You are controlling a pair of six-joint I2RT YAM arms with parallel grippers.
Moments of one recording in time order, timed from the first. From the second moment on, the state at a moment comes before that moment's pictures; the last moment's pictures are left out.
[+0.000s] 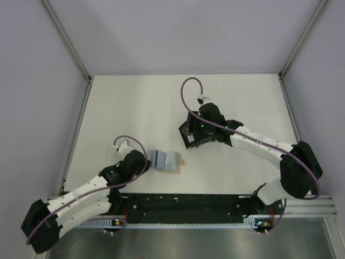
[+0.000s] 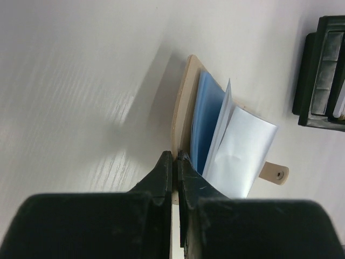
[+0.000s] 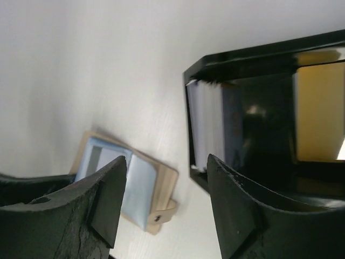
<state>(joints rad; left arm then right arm) -0.76 0.74 0.28 -0.32 -0.34 -1.23 0.77 1.46 1.00 -0.19 0.04 0.64</state>
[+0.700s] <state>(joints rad) -0.64 1.00 0.41 -0.26 -0.34 -1.19 0.58 1.83 1.23 -0.30 -0.23 0.52</state>
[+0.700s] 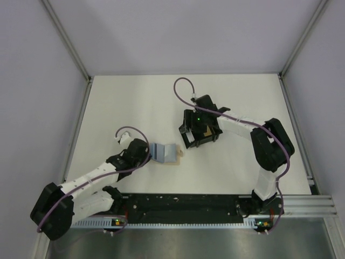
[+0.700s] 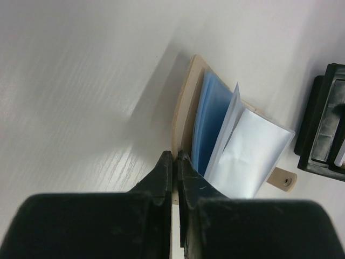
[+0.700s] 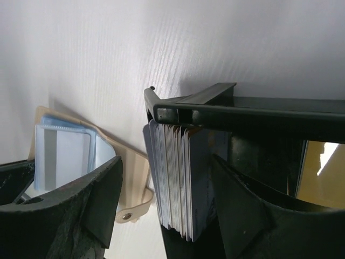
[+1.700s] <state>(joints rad) -0.59 1.07 0.41 -0.18 -0.24 -1.15 0.58 1.83 1.23 -0.31 -0.31 0.53</state>
